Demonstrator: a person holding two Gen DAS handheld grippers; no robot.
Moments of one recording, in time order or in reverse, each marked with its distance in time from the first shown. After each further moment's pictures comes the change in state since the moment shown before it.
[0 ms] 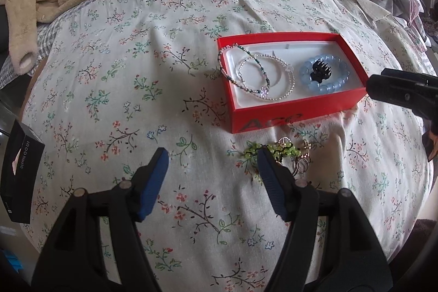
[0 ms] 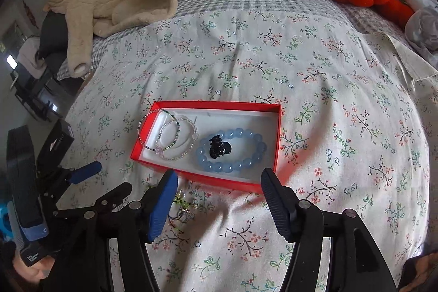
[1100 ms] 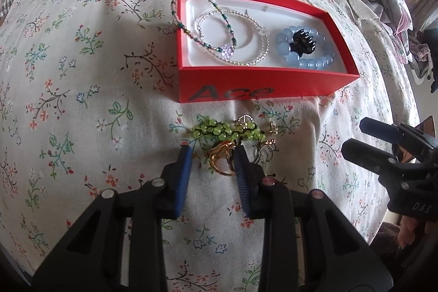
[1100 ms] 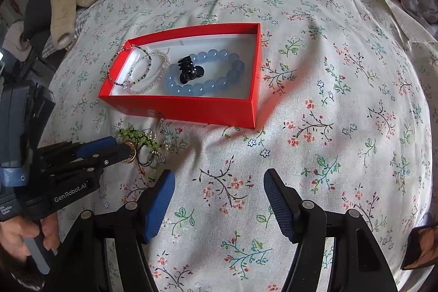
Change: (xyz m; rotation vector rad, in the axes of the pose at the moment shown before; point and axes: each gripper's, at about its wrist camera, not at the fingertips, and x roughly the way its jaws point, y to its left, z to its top) left arm 0.039 -0.015 -0.005 -0.107 0.163 -0.245; right arm 0.026 -0.021 -0.042 0.032 0.174 -0.053
